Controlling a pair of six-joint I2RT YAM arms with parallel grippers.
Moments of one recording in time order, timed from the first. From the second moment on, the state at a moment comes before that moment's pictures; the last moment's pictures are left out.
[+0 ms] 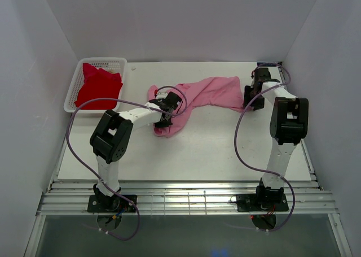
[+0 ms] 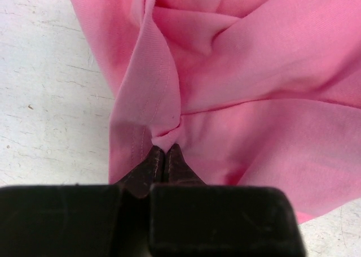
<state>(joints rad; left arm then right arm) -0.62 1.95 1.33 -0.60 -0.46 -0.67 0.00 2.09 1.54 -0.59 0.01 0.07</state>
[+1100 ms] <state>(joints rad) -0.56 1.88 1.56 -0.66 -0.54 -0.59 -0.02 1.99 1.78 -0.67 -0.03 0.07</state>
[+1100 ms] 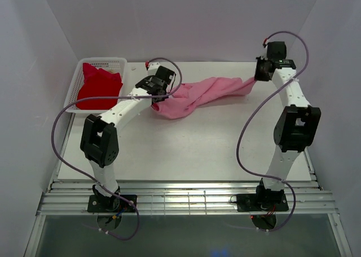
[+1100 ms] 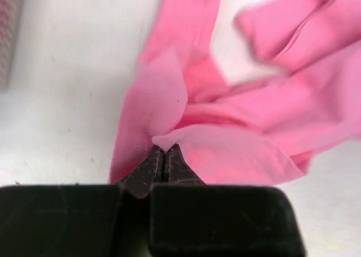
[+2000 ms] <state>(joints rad) -0.56 1.18 1.55 -0.49 -0.17 -0.66 -0.02 1.16 2.18 -0.63 -0.04 -0.01</state>
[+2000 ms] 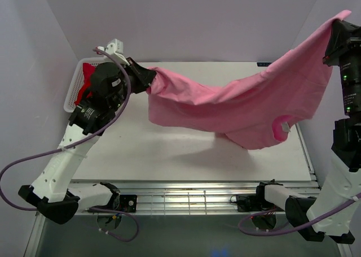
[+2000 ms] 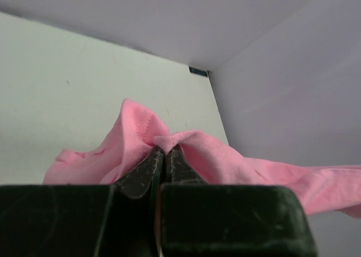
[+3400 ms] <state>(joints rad) -0.62 1.61 0.93 -0.33 0.02 -0.72 -0.02 1.14 1.49 -0.61 -0.12 0.05</state>
